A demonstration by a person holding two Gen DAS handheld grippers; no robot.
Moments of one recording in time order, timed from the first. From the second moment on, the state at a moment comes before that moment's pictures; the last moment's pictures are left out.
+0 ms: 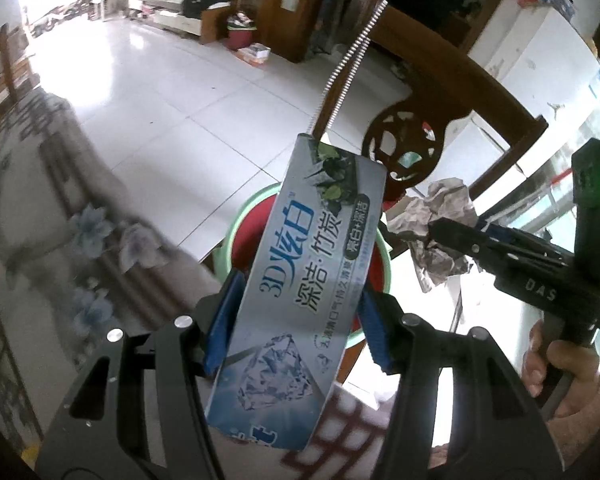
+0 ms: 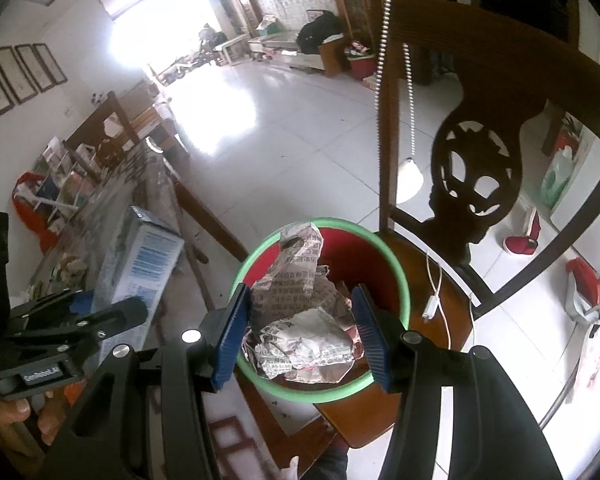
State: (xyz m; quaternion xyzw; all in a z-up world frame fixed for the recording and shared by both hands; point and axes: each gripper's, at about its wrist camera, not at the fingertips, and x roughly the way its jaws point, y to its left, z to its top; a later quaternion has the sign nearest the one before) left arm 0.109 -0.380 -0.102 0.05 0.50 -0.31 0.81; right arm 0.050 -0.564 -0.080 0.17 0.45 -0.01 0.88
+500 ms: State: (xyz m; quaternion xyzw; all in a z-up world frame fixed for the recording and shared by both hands) left arm 0.129 -0.400 -0.113 0.05 0.51 -0.31 0.80; right arm 0.064 -0.584 -0.083 0.19 0.44 -0.01 0.88
